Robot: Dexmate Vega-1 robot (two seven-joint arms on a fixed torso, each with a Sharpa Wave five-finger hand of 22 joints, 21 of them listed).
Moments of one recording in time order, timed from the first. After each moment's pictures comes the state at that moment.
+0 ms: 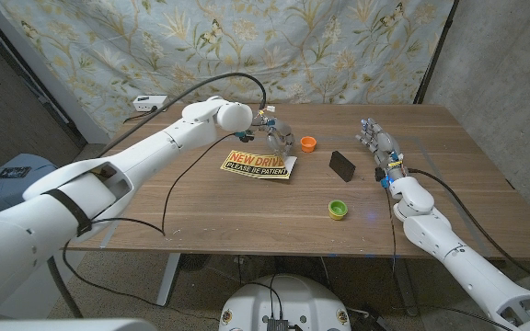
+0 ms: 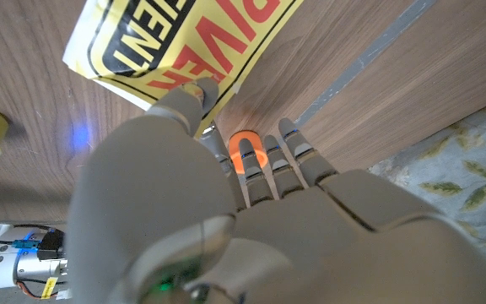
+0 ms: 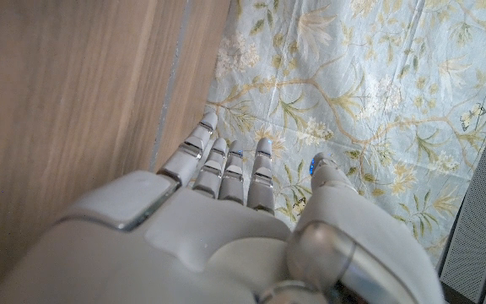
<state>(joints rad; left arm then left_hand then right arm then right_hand) 0.21 0.51 0.91 -1.34 0.60 -0.21 -0.58 1.18 0.00 0.51 -0.16 0.51 0.92 -0.03 0.70 0.53 0.30 -0.08 0.30 0.23 0.25 -0.02 0.22 0.20 0.31 0.02 0.29 0.19 -0.94 -0.51 -0.31 -1.33 0.62 0.40 -0.07 0.44 0.16 0.31 -0.08 0.18 0.38 -0.02 0.20 0.20 0.24 0.10 0.20 0.20 0.15 0.05 0.22 0.22 0.38 0.04 0.20 0.17</state>
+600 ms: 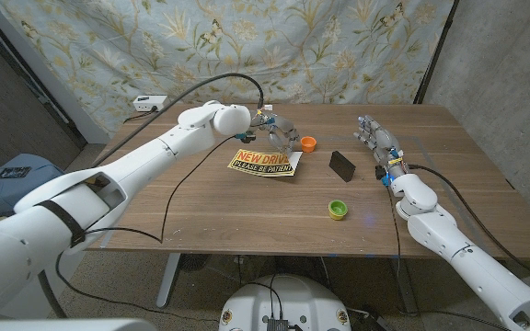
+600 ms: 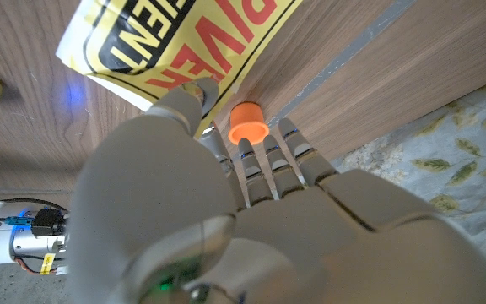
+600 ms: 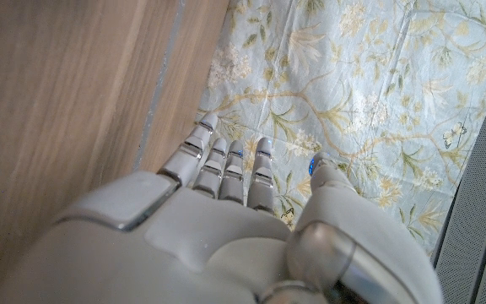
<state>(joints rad) 0.28 0.54 0.87 -1.43 0.58 -0.19 -0.49 1.18 0.00 0.51 -0.16 0.52 0.92 -0.03 0.70 0.54 0.31 -0.08 0.29 0.23 0.25 -0.03 0.22 0.20 0.31 0.02 0.29 0.20 -0.97 -0.56 -0.31 -1.44 0.61 0.35 -0.08 0.43 0.16 0.31 -0.08 0.18 0.38 -0.02 0.20 0.20 0.24 0.10 0.20 0.20 0.15 0.05 0.22 0.23 0.38 0.04 0.20 0.17</state>
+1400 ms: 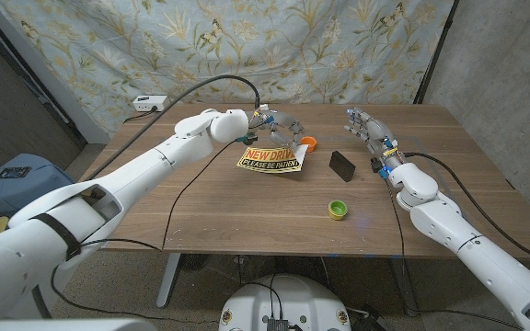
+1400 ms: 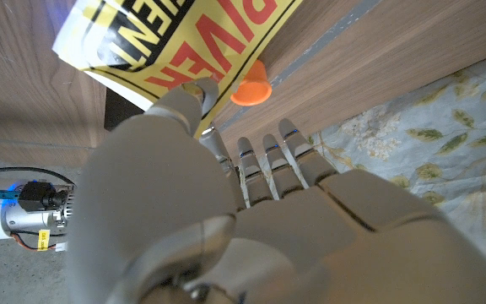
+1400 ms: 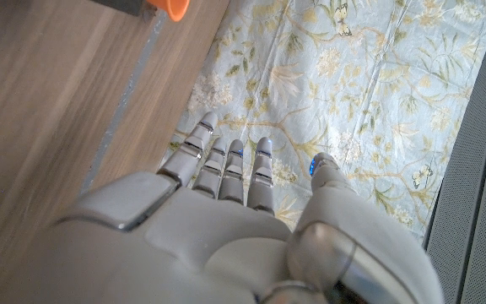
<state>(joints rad) 0.35 0.56 0.82 -1.47 0.54 -0.19 -0.34 1.18 0.00 0.50 -0.15 0.53 0.91 -0.04 0.72 0.53 0.32 -0.08 0.29 0.24 0.26 -0.03 0.22 0.20 0.30 0.02 0.29 0.20 -0.95 -0.63 -0.34 -1.55 0.57 0.27 -0.06 0.43 0.16 0.31 -0.08 0.18 0.38 -0.02 0.20 0.20 0.24 0.10 0.20 0.20 0.15 0.06 0.22 0.23 0.38 0.04 0.20 0.17</state>
